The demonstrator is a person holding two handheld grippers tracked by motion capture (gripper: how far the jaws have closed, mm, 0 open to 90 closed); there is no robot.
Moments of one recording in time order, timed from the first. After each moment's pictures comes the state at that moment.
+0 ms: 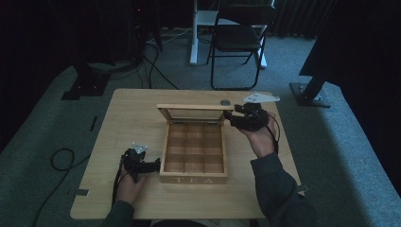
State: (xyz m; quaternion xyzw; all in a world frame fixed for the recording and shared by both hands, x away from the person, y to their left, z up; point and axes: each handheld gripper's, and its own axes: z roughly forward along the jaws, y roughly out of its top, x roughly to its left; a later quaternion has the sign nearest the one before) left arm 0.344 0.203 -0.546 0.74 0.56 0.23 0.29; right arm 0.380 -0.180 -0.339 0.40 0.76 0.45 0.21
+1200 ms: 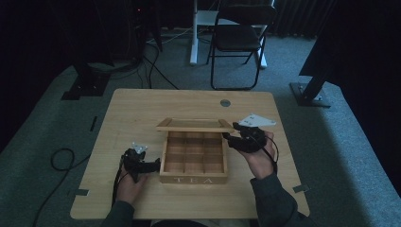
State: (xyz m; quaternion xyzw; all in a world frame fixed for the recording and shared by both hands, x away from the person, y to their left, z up) left arm 0.344 0.203 -0.546 0.74 0.56 0.23 0.29; right arm 0.334 -0.174 -0.373 0.39 0.78 0.44 0.23
